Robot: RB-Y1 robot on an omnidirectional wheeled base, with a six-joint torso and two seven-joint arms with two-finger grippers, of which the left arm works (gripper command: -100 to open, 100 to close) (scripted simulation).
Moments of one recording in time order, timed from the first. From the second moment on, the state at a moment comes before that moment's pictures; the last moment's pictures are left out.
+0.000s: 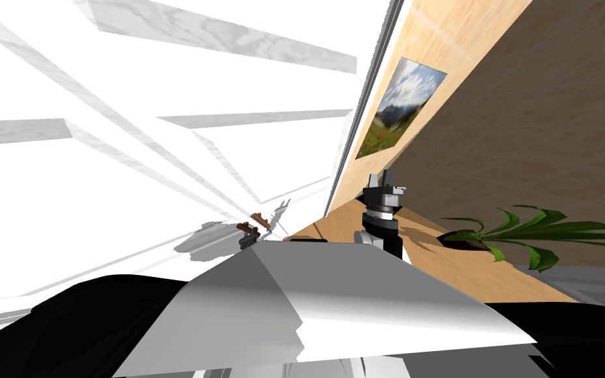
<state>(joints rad) 0.42 0.47 -0.35 -1.04 1.00 -1.03 1.33</state>
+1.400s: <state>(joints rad) 0.47 0.46 -0.36 -0.99 1.00 -1.05 1.35</state>
